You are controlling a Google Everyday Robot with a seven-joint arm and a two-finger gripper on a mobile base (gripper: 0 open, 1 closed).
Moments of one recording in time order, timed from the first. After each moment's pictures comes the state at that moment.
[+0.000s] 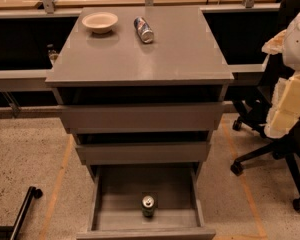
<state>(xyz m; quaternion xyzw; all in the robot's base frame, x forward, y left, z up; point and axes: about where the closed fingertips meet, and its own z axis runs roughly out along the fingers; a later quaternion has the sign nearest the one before) 0.438 -0.217 0.976 -0.60 0.78 -0.03 0.16</state>
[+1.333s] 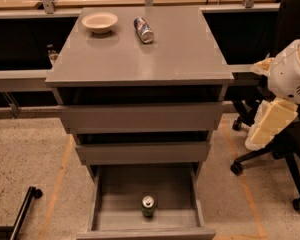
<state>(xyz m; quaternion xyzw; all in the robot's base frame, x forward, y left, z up) 0.457 -0.213 0.919 -0.59 0.78 0.00 0.22</state>
